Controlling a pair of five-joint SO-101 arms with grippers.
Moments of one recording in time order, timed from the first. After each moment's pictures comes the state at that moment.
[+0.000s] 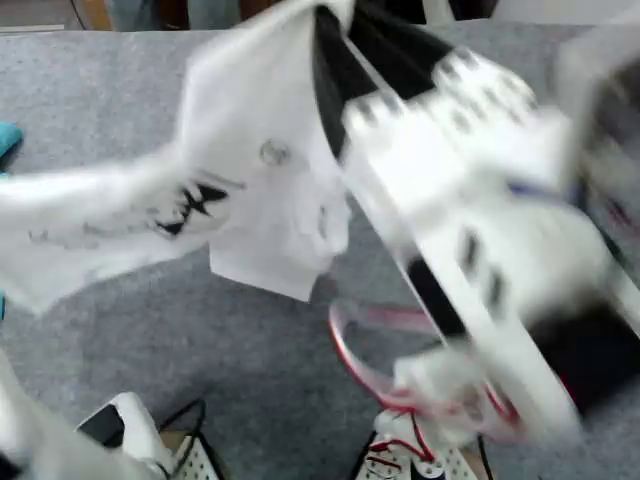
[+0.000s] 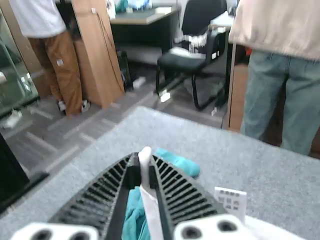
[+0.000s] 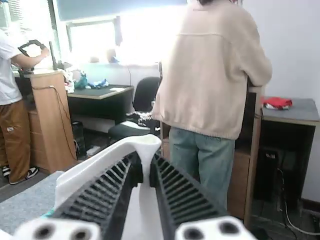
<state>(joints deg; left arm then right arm) -44.7 -53.9 -15.9 83.9 -8.3 -29.0 -0.7 -93.8 96.0 -5.1</state>
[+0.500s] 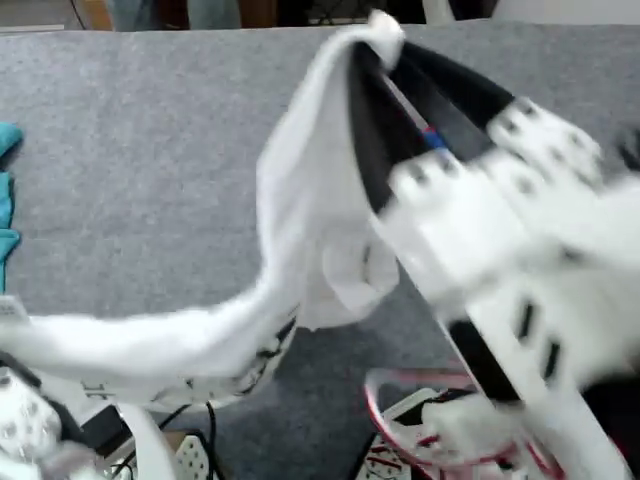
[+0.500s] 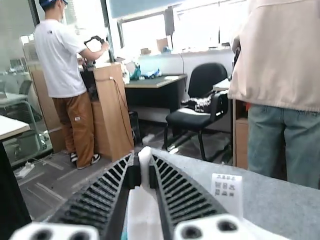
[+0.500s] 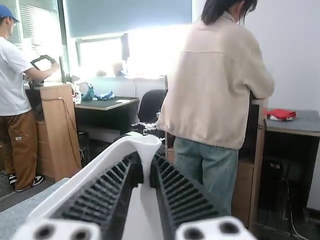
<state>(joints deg) -44.8 -72.7 -10.1 89.7 -8.7 -29.4 -11.6 -75.5 89.3 -5.1</state>
